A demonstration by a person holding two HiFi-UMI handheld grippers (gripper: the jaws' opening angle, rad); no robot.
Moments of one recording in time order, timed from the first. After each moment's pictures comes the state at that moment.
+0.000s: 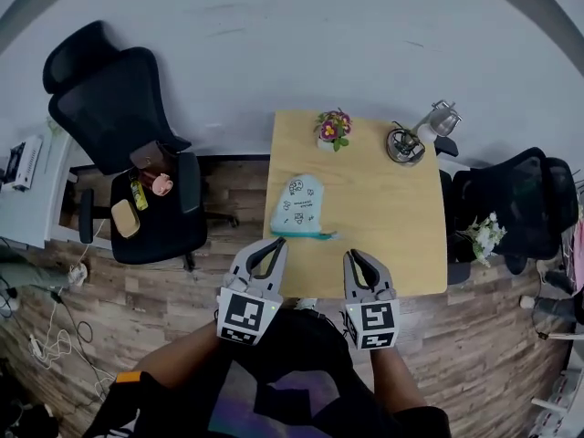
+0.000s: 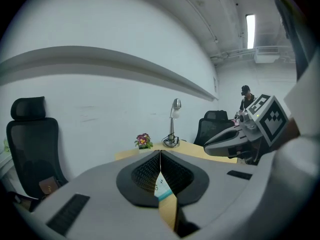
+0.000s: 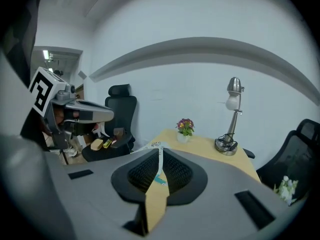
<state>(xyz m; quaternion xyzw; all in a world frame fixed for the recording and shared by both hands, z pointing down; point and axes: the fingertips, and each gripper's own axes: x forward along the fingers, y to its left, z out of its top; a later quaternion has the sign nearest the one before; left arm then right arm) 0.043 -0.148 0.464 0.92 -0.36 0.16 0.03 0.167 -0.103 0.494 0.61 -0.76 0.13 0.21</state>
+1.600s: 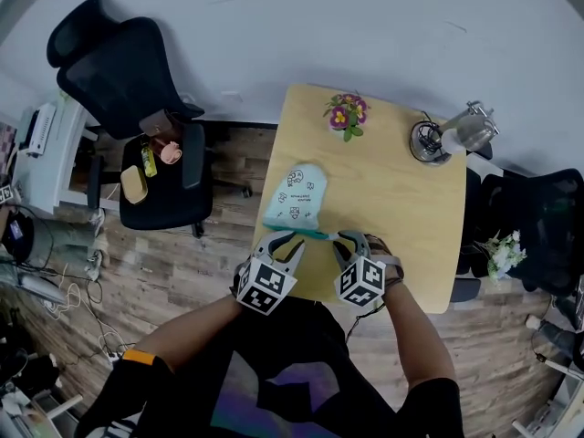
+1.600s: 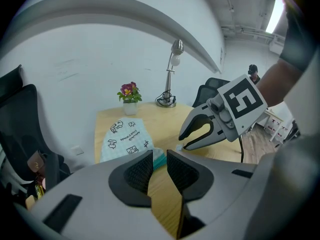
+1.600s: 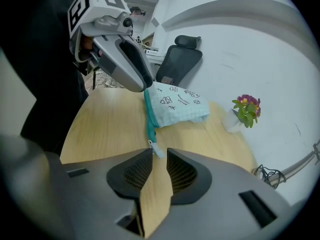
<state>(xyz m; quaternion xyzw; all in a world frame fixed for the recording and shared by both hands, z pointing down) 0.109 -0.164 0.628 0.87 -0.31 0.34 0.14 0.188 -0.154 0.672 0.26 -0.82 -0.01 0.51</state>
